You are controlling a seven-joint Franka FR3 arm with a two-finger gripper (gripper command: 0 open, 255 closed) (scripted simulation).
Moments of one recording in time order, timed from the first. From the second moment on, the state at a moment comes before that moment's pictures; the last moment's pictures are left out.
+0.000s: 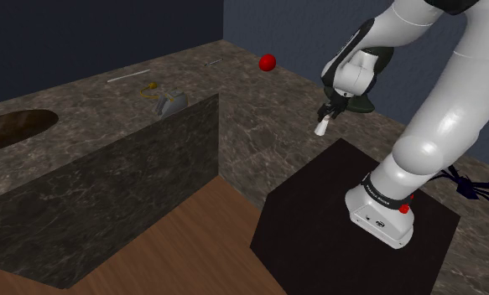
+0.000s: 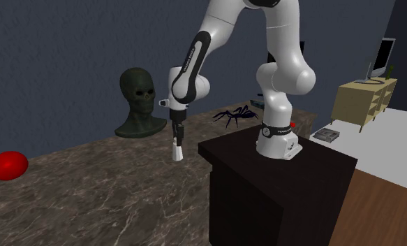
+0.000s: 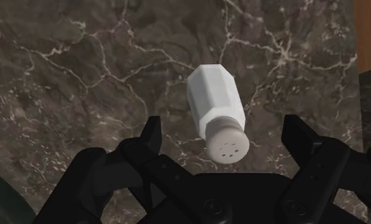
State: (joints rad) arm -0.14 0.21 -0.44 -2.61 0.52 2.83 -0.79
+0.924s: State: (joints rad) arm -0.17 0.26 -0.39 -2.59 0.60 2.85 -0.85
